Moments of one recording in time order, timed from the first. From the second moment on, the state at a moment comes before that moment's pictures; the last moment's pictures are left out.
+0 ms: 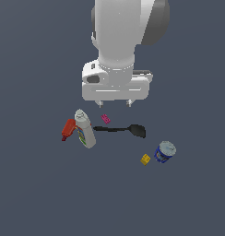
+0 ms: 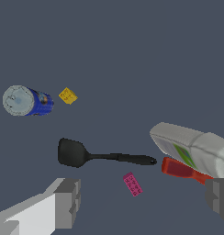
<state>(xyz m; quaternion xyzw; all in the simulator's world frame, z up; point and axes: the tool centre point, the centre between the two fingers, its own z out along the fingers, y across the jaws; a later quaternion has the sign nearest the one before) 0.005 0.009 0.306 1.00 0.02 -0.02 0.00</state>
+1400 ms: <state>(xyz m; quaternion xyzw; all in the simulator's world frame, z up) -0.002 -0.016 0.277 1.00 0.03 0.00 0.00</state>
